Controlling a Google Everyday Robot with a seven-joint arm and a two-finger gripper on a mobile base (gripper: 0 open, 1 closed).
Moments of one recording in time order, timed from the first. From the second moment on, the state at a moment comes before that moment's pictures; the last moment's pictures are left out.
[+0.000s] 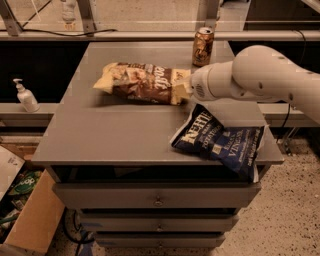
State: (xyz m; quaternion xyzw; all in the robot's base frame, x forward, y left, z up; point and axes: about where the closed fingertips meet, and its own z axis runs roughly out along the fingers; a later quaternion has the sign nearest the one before) arm 0.666 -0.067 0.850 -0.35 0.80 0.15 0.46
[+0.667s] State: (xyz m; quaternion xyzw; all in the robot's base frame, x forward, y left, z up) arm 0.663 -0.153 0.880 -0.29 0.82 0.08 0.48
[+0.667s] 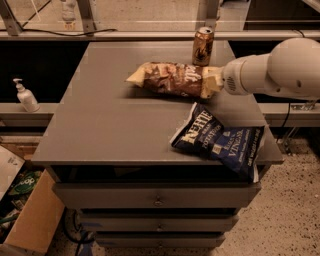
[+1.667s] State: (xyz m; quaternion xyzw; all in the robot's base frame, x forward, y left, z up) arm 0.668 -0.208 0.908 -0.23 0.83 0.03 0.52
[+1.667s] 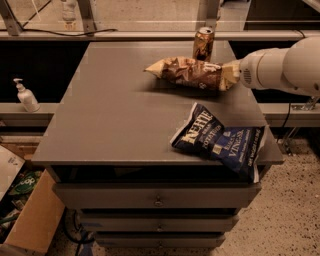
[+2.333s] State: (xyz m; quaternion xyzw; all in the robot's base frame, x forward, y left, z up) arm 0.693 -0.212 0.900 -0.20 0.83 0.00 0.52
